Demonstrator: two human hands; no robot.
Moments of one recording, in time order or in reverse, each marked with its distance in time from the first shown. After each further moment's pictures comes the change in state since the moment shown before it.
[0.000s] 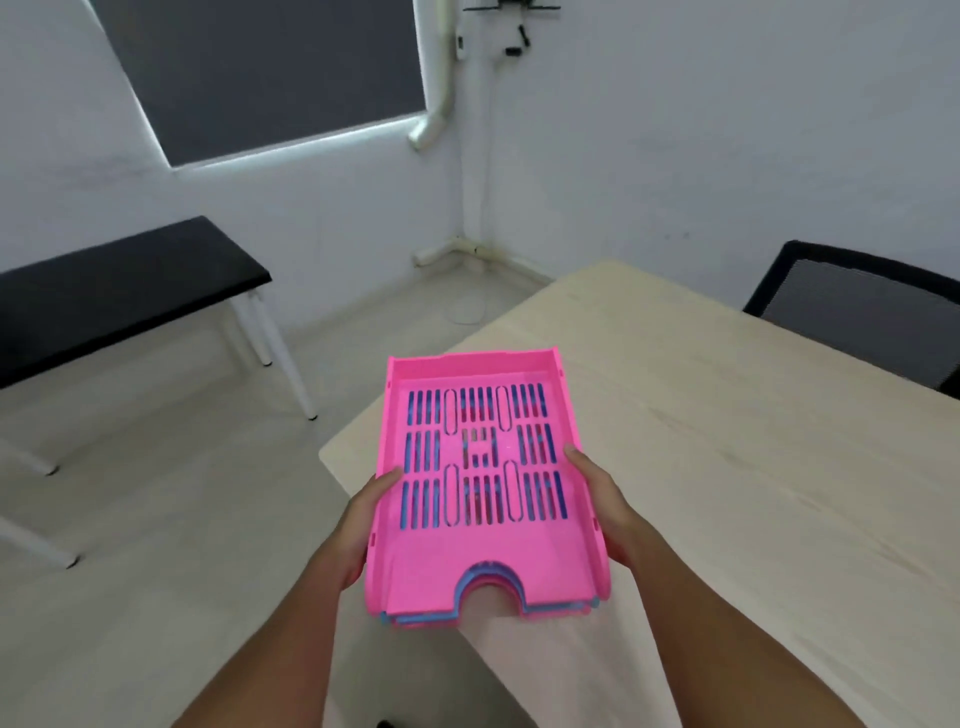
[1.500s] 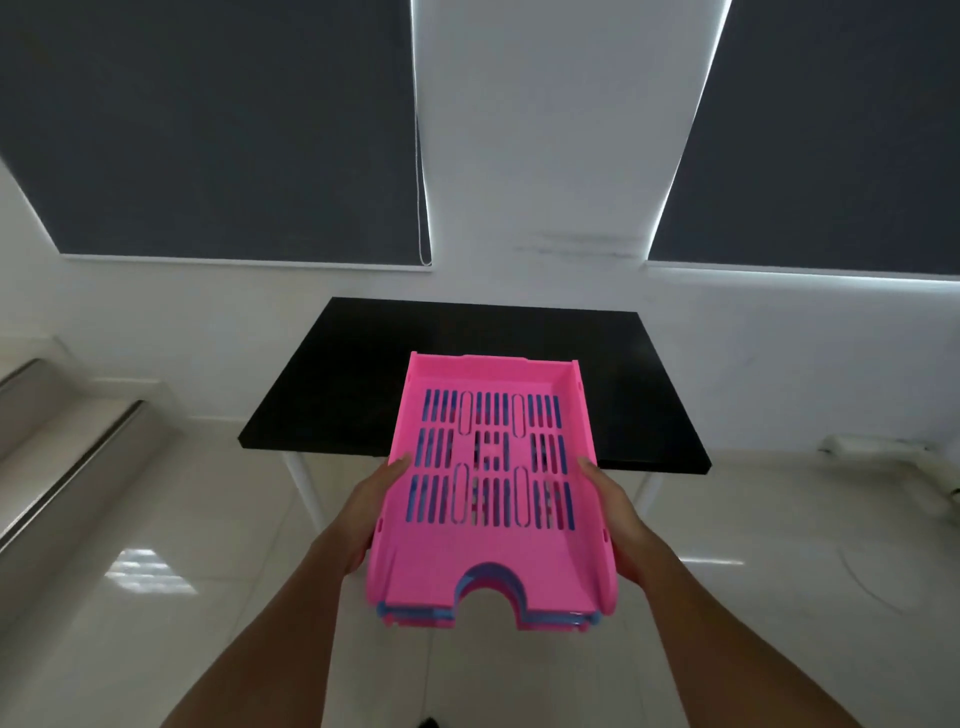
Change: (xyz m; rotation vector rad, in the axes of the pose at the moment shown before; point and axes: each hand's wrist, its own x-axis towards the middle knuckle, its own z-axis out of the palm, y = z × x) left_hand 0.127 0.283 -0.706 -0.269 0.701 0.299; right_hand 0.545 -0.123 0.768 -0.379 -0.738 0.055
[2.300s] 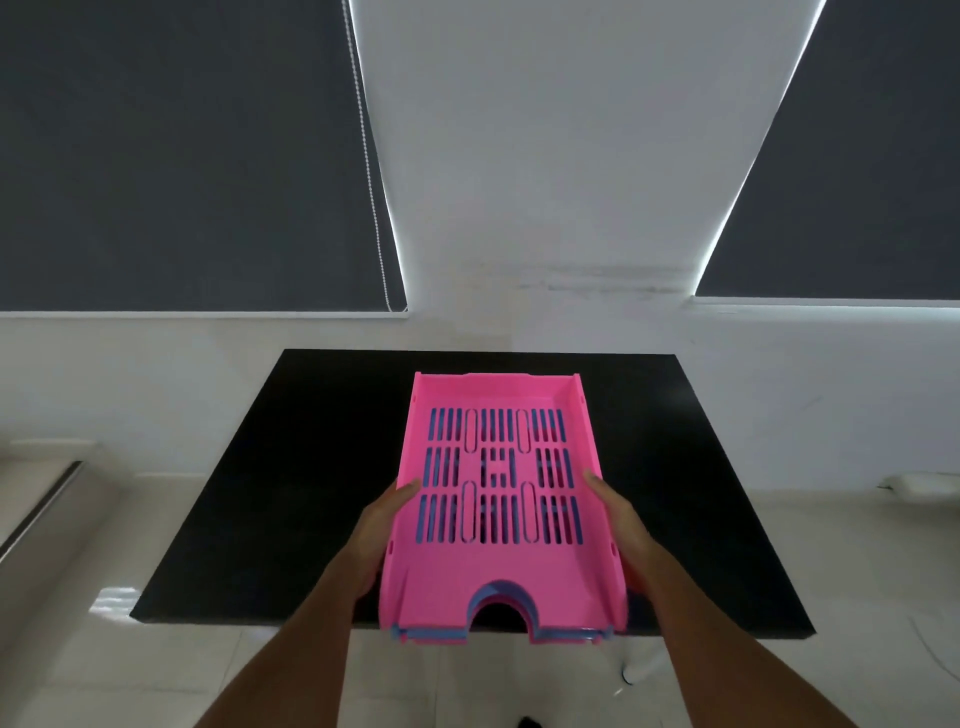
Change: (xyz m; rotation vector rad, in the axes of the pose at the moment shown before) left_hand 0.315 0.092 -0.011 -0.061 0.003 -0.139; right_hand 0.306 -0.107 -0.054 0.113 0.058 0.166
